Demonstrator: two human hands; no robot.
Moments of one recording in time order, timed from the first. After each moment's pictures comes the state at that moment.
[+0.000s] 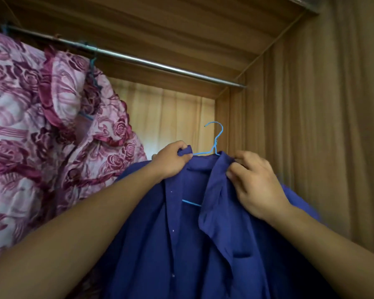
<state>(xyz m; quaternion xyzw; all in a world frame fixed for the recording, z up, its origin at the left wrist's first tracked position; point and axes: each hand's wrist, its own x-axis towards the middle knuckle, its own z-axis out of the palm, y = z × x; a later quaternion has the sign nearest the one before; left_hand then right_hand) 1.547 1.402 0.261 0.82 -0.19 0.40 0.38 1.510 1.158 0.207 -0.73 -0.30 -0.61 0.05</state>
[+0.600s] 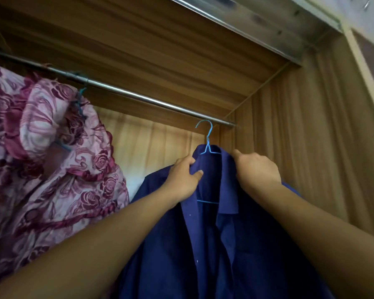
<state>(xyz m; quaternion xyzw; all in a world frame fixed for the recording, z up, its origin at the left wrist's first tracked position) 1.565 1.344 0.310 0.75 -0.24 0.45 0.42 1.531 1.150 0.338 -0.81 -0.07 -0.59 -0.06</state>
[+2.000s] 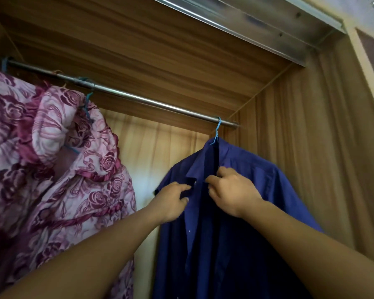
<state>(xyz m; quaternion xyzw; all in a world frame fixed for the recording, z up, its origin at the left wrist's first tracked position) 1.589 1.384 0.272 0.86 -0.20 0.40 0.24 1.558 1.176 0.308 -0.83 -0.25 -0.50 -0.07</state>
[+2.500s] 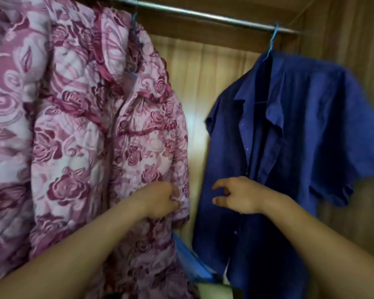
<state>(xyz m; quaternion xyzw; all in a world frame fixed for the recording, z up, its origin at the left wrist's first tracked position) 1.441 1.461 0.090 0.98 -0.02 0.16 0.13 1.529 1.225 0.128 -0.93 -0.34 -0.12 0.06</state>
